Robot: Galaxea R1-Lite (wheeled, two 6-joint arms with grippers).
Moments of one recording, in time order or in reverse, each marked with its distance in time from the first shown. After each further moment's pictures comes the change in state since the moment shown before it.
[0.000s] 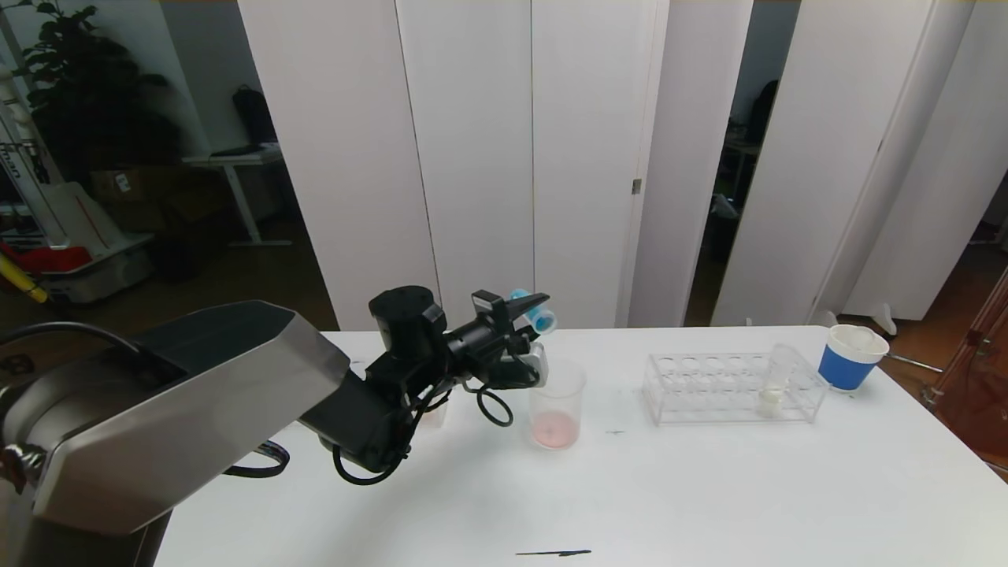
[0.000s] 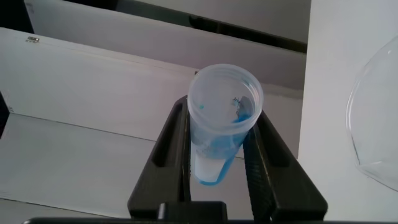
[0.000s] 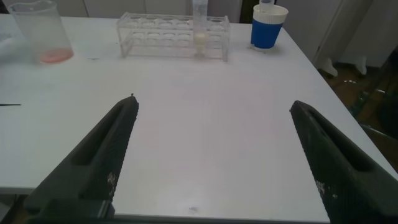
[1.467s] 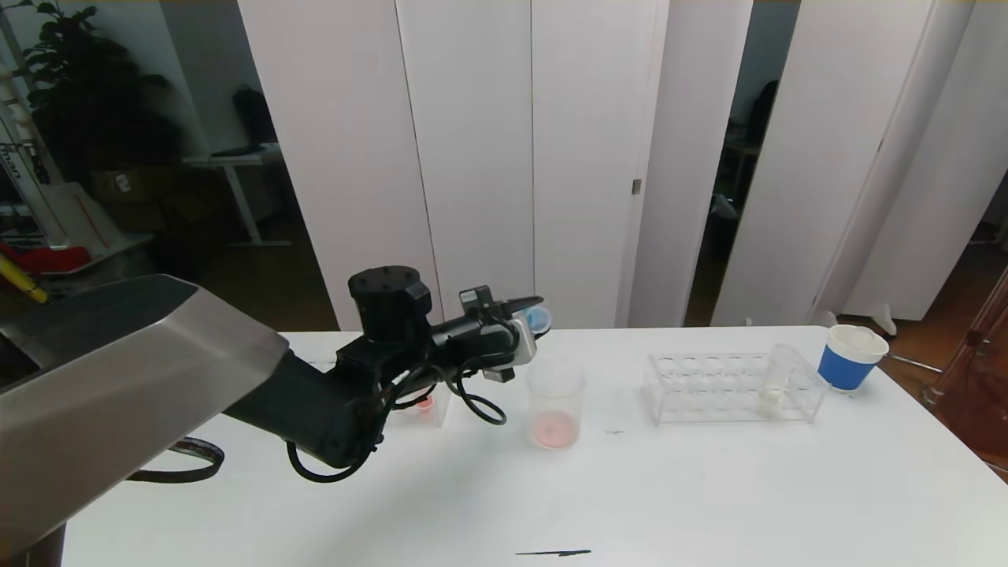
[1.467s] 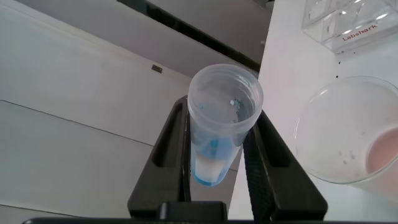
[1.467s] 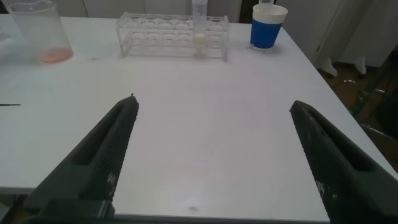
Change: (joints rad) left arm 0.000 -0.161 0.076 0.216 -0.026 -0.243; right arm 0.000 0.000 0.000 0.000 0.000 0.000
